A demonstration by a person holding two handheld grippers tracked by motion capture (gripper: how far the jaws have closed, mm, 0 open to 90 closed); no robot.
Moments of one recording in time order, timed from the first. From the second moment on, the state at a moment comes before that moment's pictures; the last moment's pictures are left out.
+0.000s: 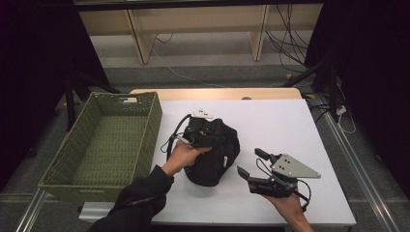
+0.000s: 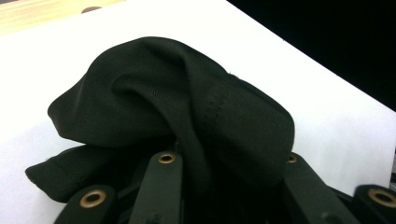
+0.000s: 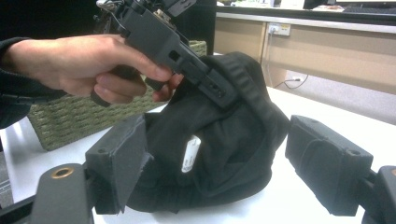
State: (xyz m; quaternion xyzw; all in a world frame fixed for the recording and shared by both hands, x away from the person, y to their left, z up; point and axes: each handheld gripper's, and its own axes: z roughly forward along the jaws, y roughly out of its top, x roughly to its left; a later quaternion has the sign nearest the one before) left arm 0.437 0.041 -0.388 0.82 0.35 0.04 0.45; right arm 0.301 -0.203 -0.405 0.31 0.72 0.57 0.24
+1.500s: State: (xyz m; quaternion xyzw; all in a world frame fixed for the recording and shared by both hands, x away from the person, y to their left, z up) left arm 0.431 0.015 -0.419 0.85 0.33 0.01 0.41; right arm 0.300 -0.203 -0.405 0.31 0.72 0.57 0.24
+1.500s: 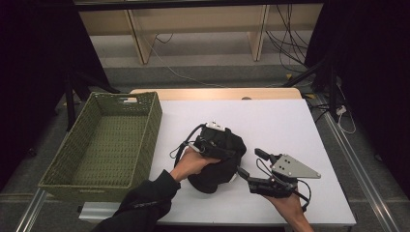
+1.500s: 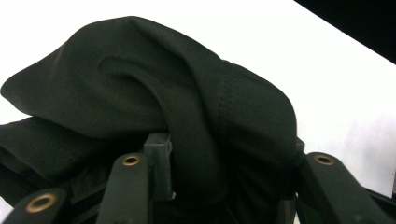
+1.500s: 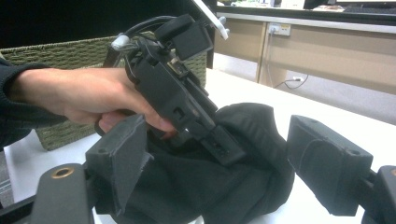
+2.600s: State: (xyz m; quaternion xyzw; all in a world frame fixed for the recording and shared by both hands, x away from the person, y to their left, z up) left arm 0.433 0.025 -0.400 0.85 0.34 0.02 0.40; right arm 0.300 -0.203 -0.406 0.30 0.72 0.57 0.24
